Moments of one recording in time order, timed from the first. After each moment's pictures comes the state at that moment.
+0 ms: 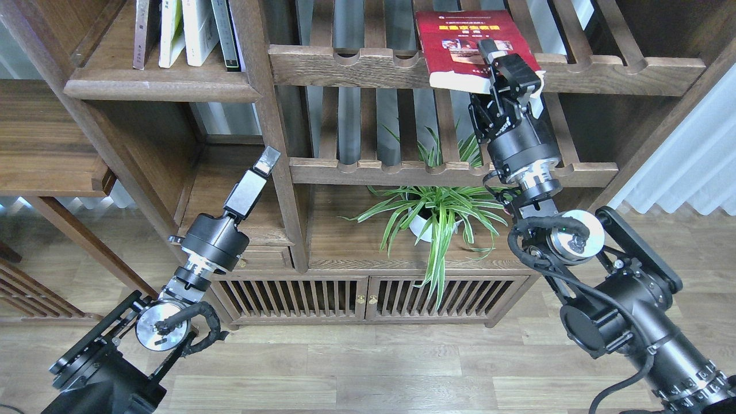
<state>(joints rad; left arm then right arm) -0.26 0.09 -1.02 -1.18 0.14 -0.49 -0.19 0.40 -0.22 1.08 1.44 0.50 0.21 0.21</state>
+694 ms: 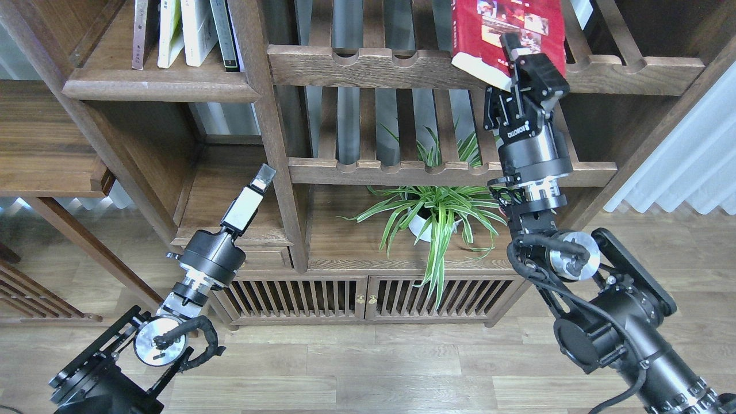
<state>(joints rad) -0.22 0.08 -1.00 -1.15 0.14 -0.49 -0.19 0.32 -0.19 1.09 1.44 0.50 0.57 0.21</state>
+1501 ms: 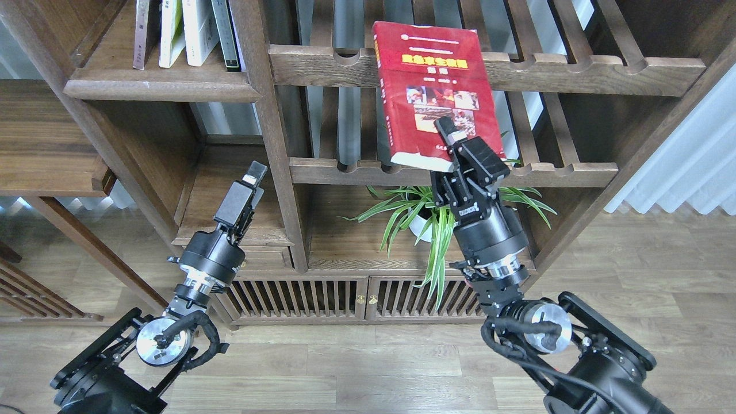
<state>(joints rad) -0.21 0.09 -0.98 -1.14 -0.04 -0.49 -0.18 0.15 -0.20 0.87 1.62 0.42 0.58 0.21</state>
